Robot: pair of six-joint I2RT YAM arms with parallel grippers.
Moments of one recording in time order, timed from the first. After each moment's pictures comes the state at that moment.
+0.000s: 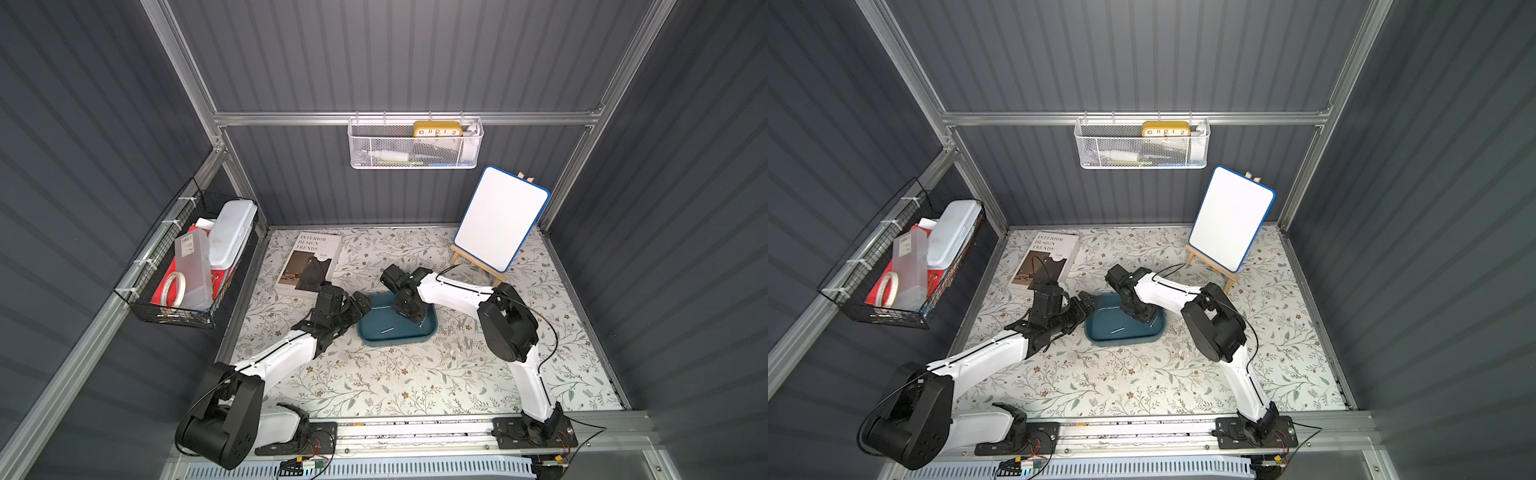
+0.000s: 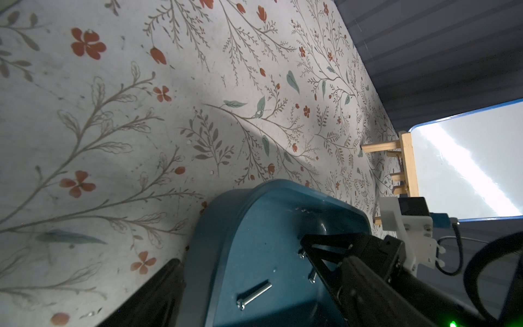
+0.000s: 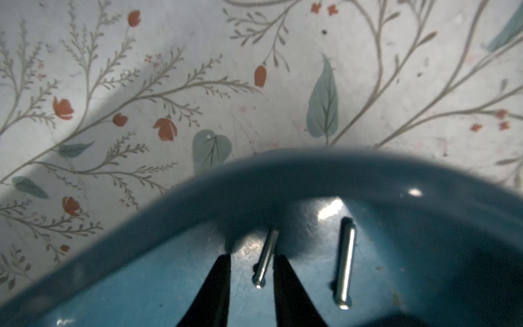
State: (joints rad) left arm -0.41 1.31 0.58 0.05 0.17 -0.93; right arm 0.79 2.18 1.69 -0.89 0.18 1.29
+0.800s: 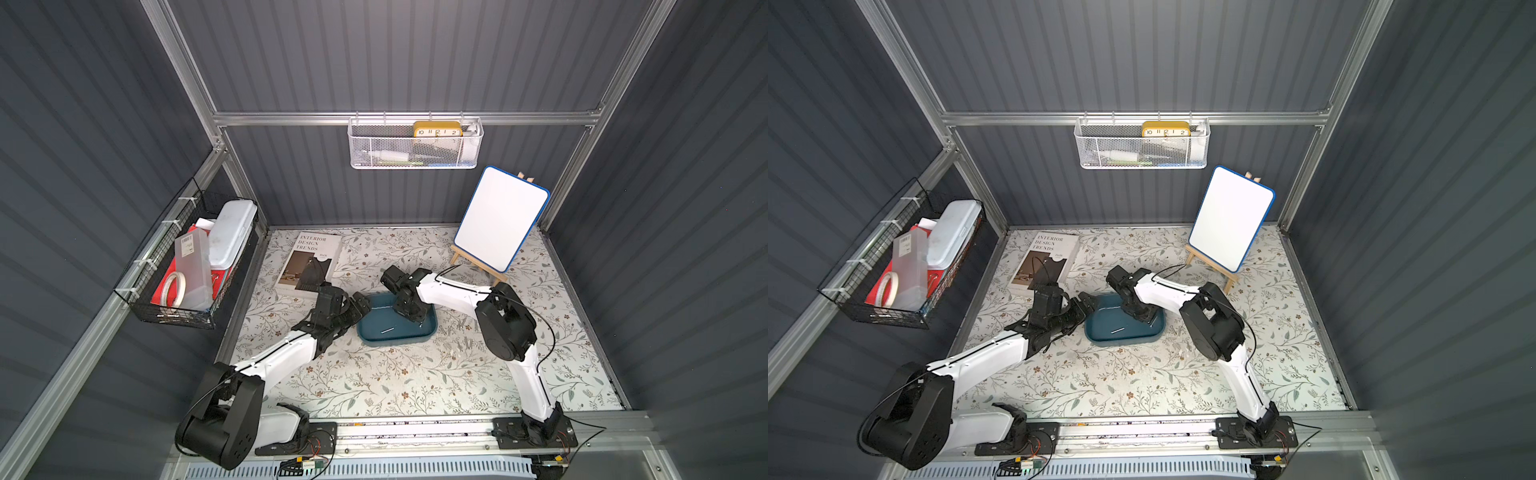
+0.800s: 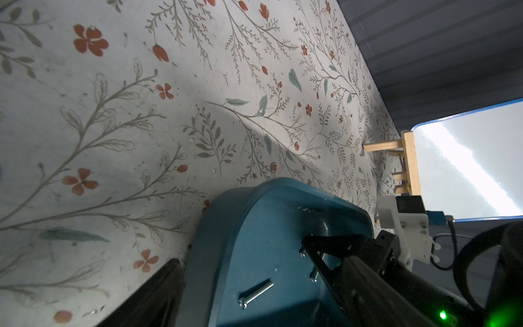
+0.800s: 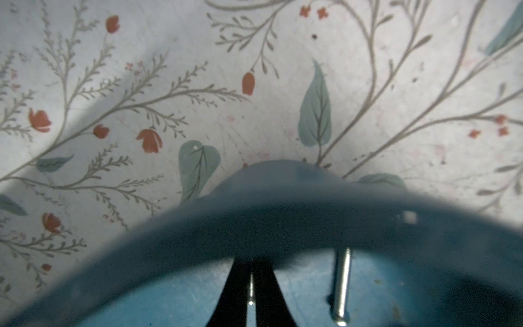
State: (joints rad) left arm -0.41 1.31 0.57 0.05 0.17 -0.93; right arm 0.78 2.20 1.68 -0.89 0.19 1.30
